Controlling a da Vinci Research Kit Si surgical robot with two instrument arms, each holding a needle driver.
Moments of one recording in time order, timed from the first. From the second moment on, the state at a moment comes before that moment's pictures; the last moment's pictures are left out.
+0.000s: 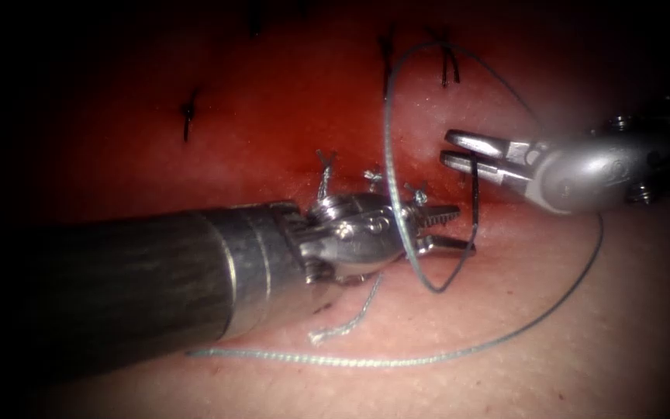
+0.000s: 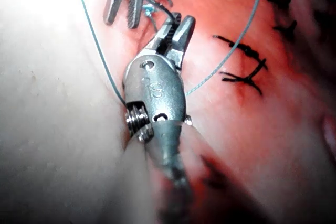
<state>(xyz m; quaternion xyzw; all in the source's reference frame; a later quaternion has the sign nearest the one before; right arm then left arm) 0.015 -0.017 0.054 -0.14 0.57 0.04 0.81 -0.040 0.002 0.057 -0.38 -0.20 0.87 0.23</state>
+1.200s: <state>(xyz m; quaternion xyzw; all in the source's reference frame) 0.017 -0.009 0.054 -0.01 0.56 0.17 0.81 -0.038 0.001 0.065 -0.30 -0.31 0.87 0.25</state>
